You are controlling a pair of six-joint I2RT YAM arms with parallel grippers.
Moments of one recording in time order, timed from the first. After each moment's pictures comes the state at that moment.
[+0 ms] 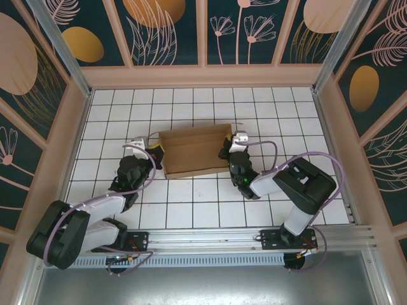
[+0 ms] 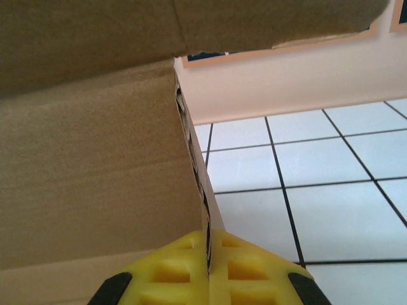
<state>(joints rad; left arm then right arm) -0.41 1.18 0.22 0.80 0.02 -0.48 0.80 1.69 0.47 1.10 0.65 0.26</state>
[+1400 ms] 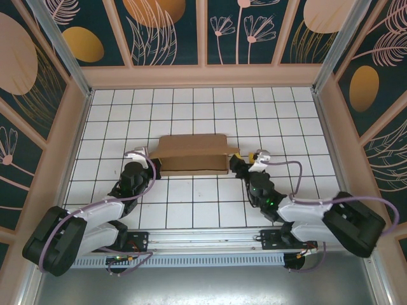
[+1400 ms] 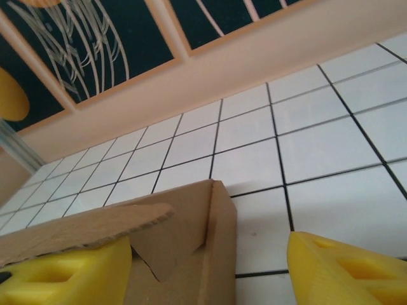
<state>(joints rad) -0.45 1.13 0.17 0.59 -0.11 -0.50 0.88 1.11 0.15 0.81 0.66 0.56</state>
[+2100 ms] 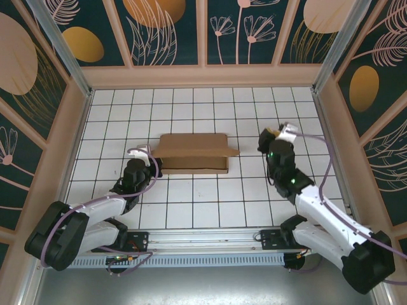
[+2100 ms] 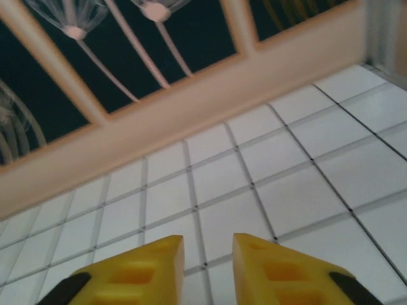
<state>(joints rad) -0.46 1.17 0.21 0.56 -0.12 -0.47 0.52 0.92 0.61 0.06 0.47 0.51</state>
